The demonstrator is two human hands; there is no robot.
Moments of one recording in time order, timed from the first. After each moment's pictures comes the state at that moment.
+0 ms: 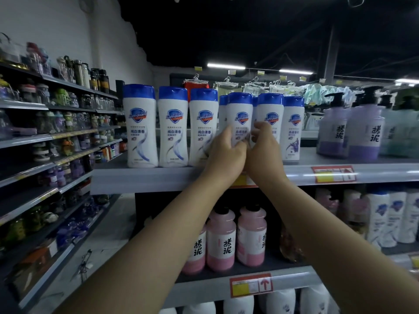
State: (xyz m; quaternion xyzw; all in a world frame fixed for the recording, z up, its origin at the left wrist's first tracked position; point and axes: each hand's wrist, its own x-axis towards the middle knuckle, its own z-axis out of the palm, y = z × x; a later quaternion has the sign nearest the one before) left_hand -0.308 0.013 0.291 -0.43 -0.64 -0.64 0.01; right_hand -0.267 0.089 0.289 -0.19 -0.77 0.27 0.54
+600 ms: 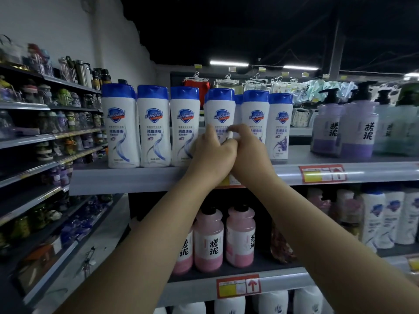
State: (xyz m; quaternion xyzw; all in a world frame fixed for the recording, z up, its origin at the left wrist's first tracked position) left_hand -0.296 0.026 0.296 -0.39 -0.70 -0.60 0.05; right_hand -0.243 0.095 0.294 -0.13 -0.84 0.29 0.44
